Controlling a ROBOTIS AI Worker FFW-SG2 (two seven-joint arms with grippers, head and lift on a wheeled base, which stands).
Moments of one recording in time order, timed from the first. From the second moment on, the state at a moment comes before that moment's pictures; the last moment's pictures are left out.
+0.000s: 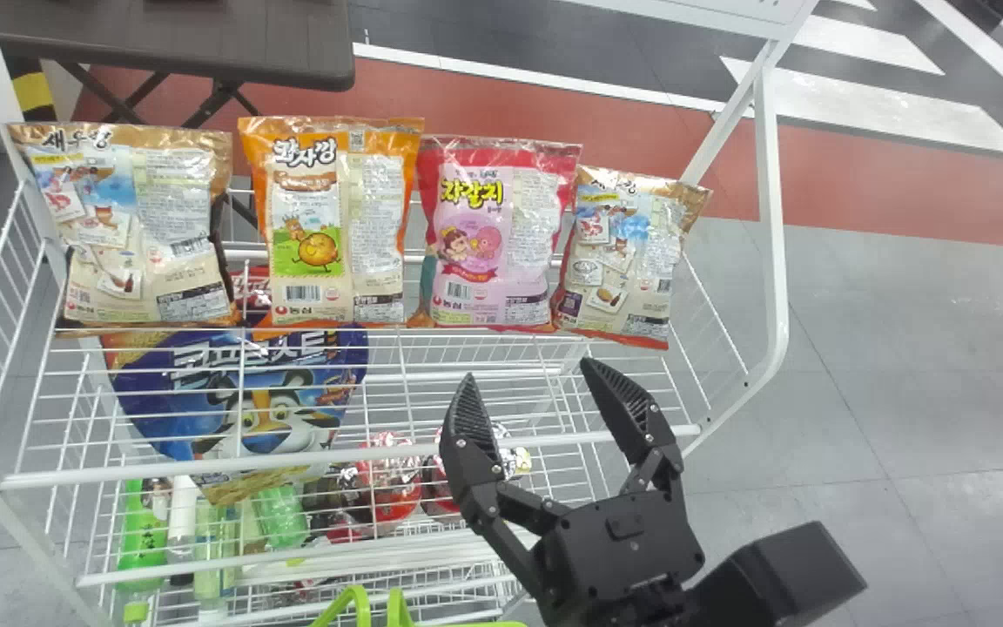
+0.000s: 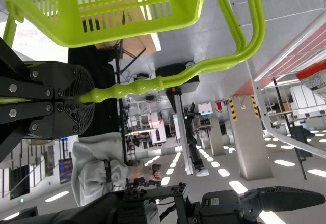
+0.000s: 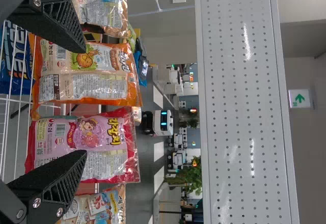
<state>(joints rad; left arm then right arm) 0.70 0.03 -0.08 -2.27 0.21 1.37 -1.13 0.96 -0.12 0.18 -2.45 0.03 -0.07 -0.04</state>
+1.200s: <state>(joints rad) 0.68 0.04 -0.09 -2.27 0.21 1.38 -1.13 0.74 -0.12 0.22 -2.34 0.00 0.13 -0.04</state>
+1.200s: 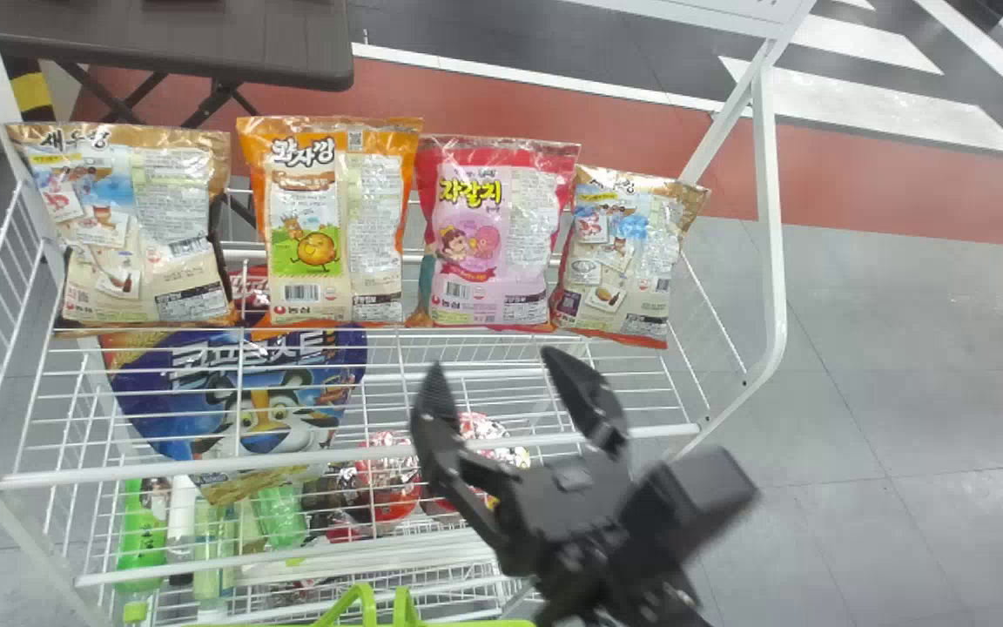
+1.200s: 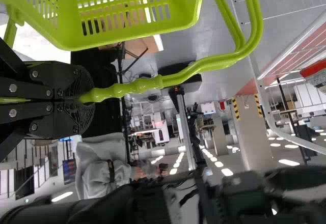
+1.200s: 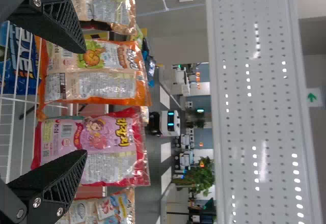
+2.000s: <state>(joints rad) 0.66 0.08 -0.10 -2.26 0.26 1.40 -1.09 -0.03 0.00 0.54 -1.66 0.00 0.27 0.03</state>
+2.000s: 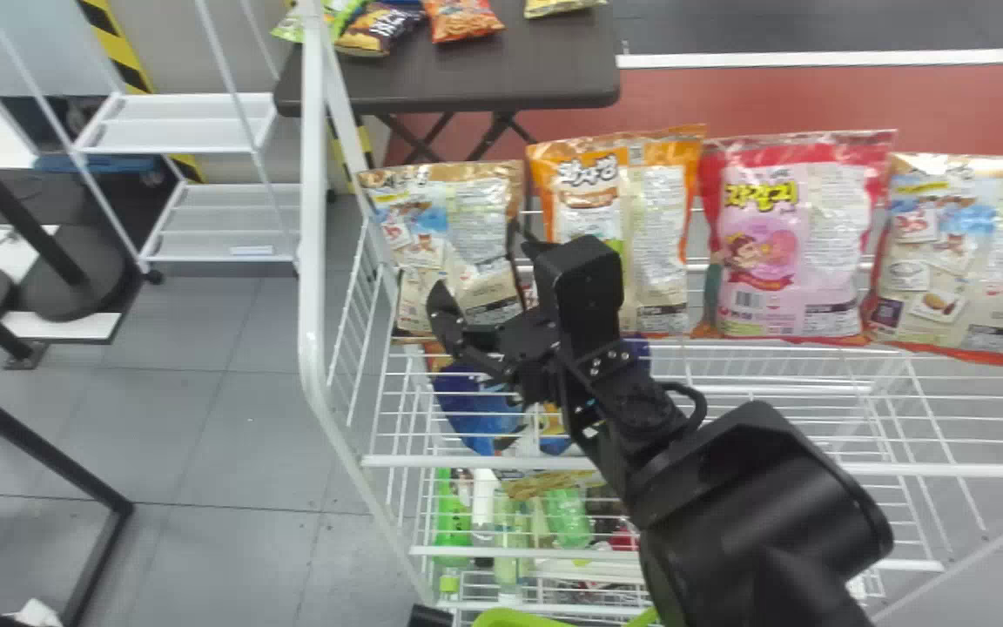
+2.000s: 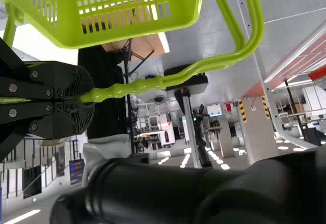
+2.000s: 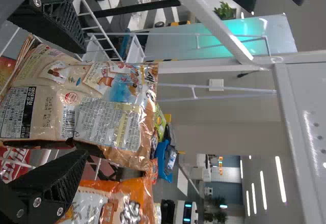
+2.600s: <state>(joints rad) 0.61 0.12 -0.13 -2.22 0.31 1.40 -1.08 -0.20 0.00 0.56 -1.47 -0.04 0.32 0.08</state>
